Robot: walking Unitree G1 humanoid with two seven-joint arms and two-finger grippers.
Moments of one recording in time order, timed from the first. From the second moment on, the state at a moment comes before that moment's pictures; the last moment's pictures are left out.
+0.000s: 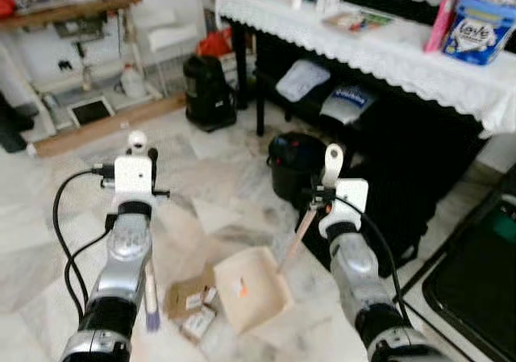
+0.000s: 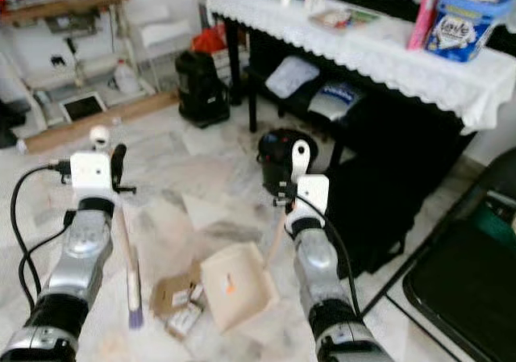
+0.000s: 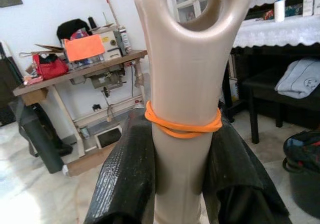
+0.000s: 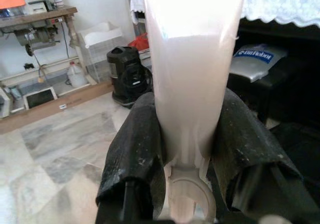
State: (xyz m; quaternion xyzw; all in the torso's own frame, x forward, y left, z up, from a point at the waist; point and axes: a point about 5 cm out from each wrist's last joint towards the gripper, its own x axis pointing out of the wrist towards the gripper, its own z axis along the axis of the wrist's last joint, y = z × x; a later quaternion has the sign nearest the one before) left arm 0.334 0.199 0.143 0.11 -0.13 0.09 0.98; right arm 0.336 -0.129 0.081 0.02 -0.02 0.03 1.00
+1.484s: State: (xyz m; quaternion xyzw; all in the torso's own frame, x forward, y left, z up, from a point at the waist) left arm 0.341 0.176 0.145 0.11 -0.14 0.04 0.98; right arm 0.334 -0.162 0.073 -0.01 0.00 -0.07 1.00
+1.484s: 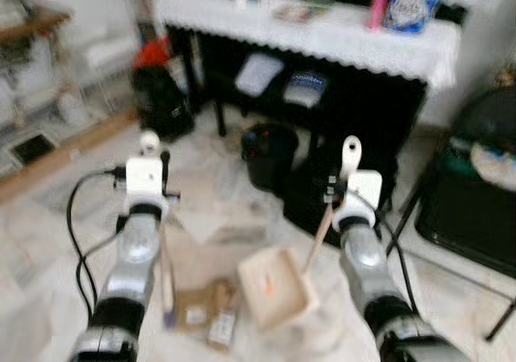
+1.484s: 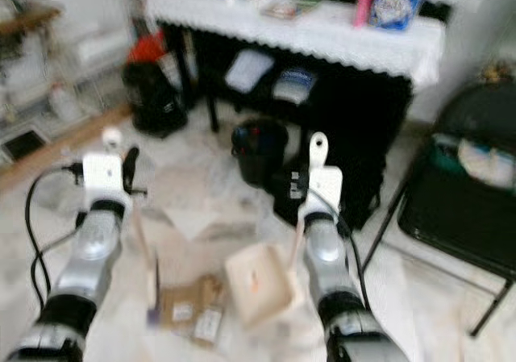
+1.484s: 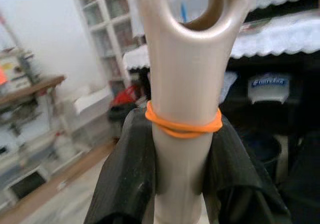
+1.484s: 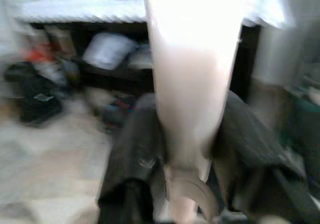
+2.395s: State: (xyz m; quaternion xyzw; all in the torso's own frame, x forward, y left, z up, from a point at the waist) left arm 0.331 0.191 0.117 0.11 -0.09 0.06 0.99; right arm 0.336 -0.151 0.074 0.00 0.00 -0.06 1.00
